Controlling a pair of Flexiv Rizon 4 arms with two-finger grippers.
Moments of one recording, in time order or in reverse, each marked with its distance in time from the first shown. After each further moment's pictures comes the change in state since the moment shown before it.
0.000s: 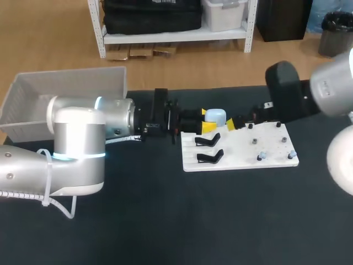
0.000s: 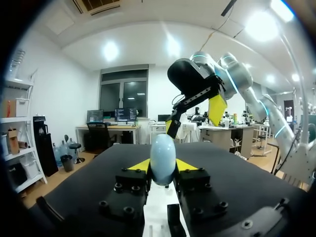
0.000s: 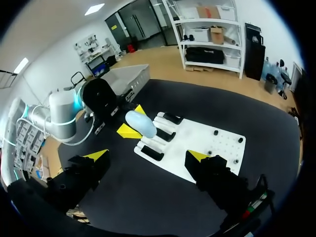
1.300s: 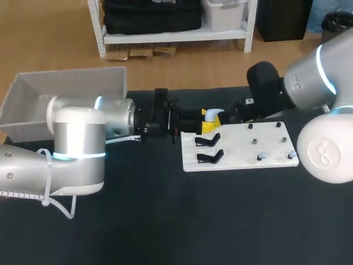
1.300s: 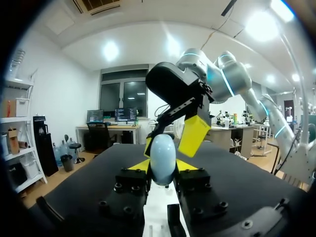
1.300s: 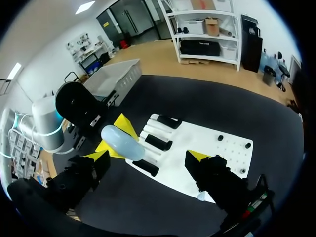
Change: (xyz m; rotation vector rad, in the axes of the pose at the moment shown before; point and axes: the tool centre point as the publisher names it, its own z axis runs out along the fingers) left arm 0.000 0.000 0.000 0.000 0.001 0.000; right arm -0.017 -0.018 0.046 0.026 0.035 0.057
